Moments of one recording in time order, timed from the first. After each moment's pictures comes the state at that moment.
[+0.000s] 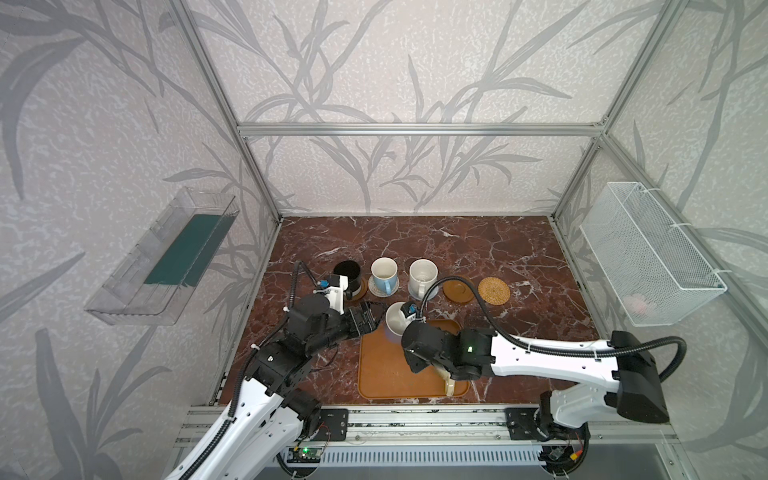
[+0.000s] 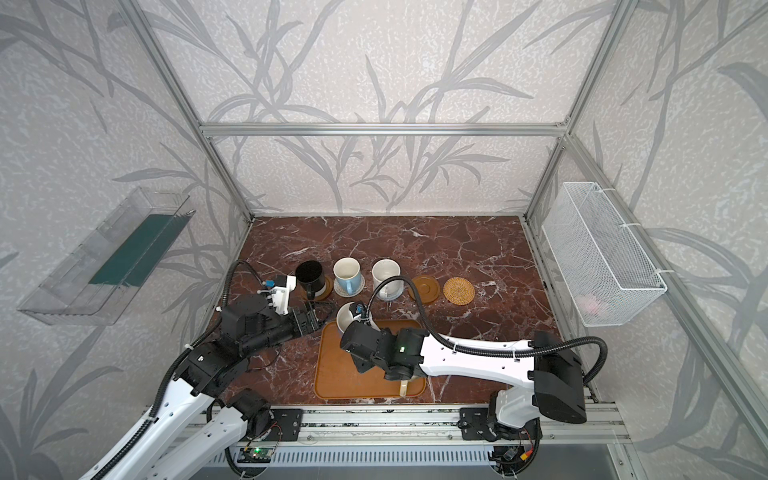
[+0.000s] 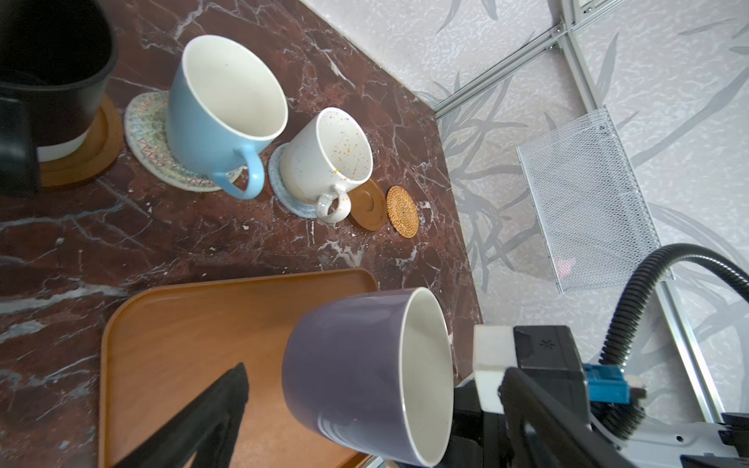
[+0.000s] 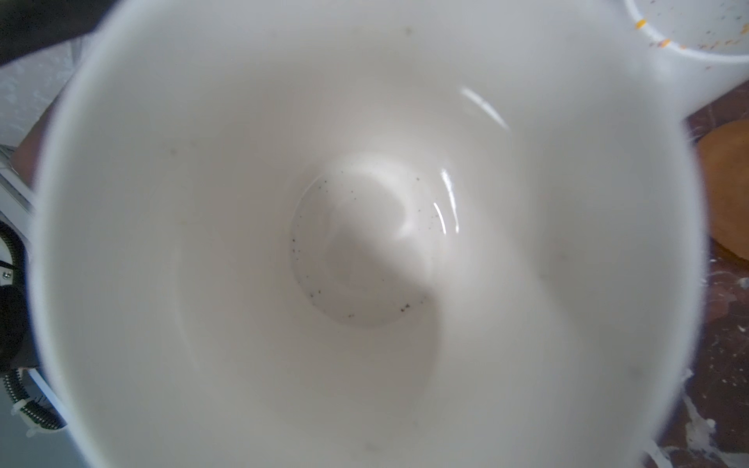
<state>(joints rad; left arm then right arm) -0.49 0.65 0.68 -0.48 0.30 -0.83 1.27 1.45 1.08 -0.55 0.31 0.67</state>
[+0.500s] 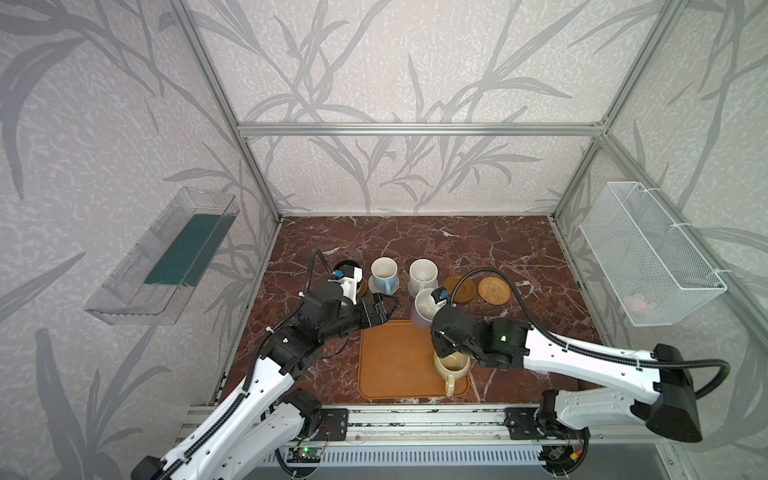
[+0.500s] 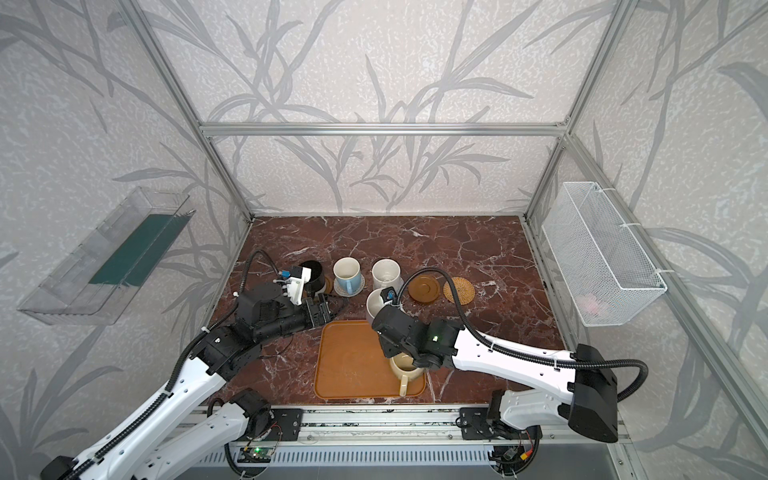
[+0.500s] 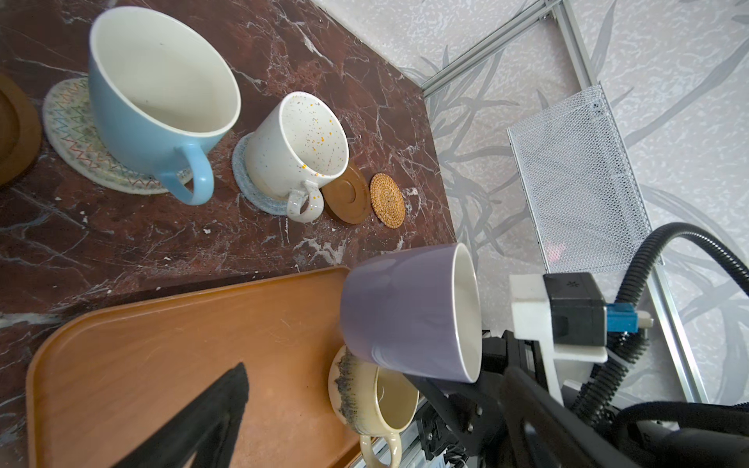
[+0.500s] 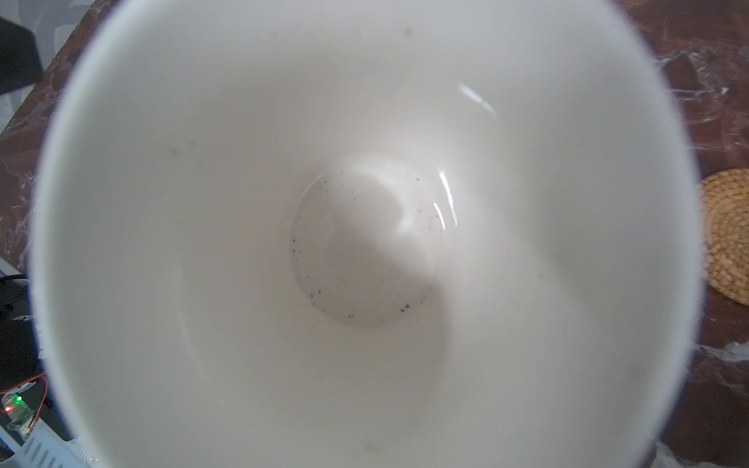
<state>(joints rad) -0.56 0.80 0.74 -0.41 0.31 -0.83 1.12 1.25 0.97 -0.63 0.31 0.62</state>
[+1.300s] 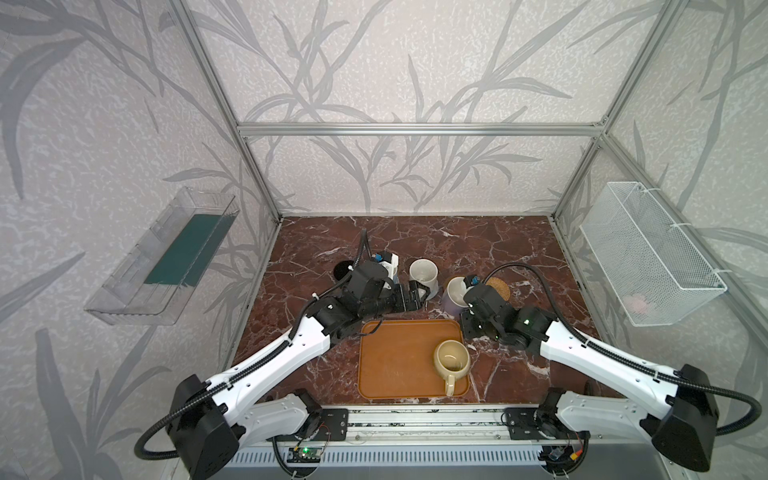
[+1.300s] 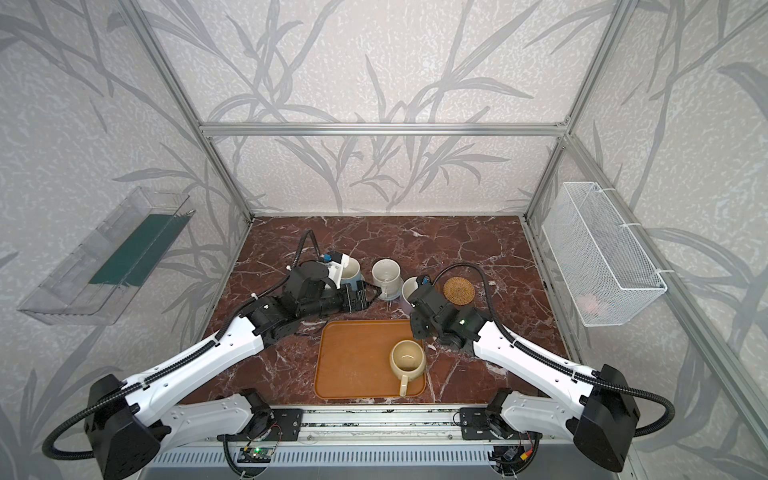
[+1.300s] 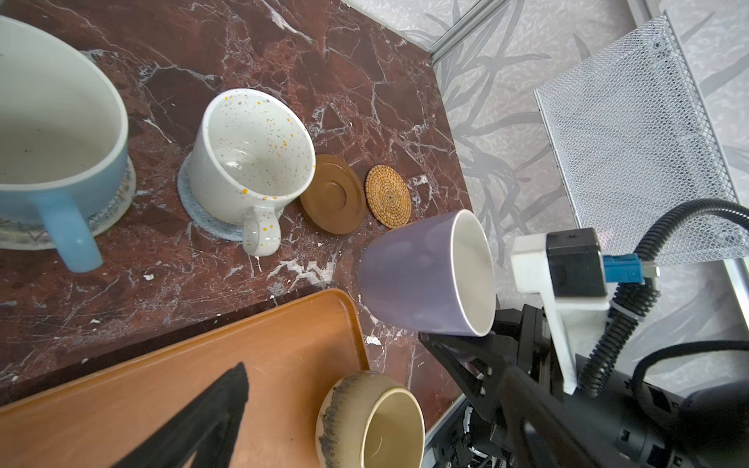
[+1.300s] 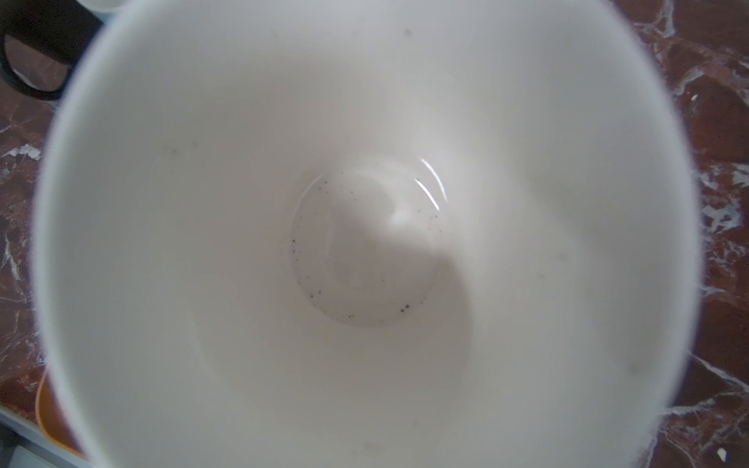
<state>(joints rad) -0.72 1.17 0.93 -0.32 0.17 -0.78 0.80 1.16 0.87 -0.66 0.20 0.53</state>
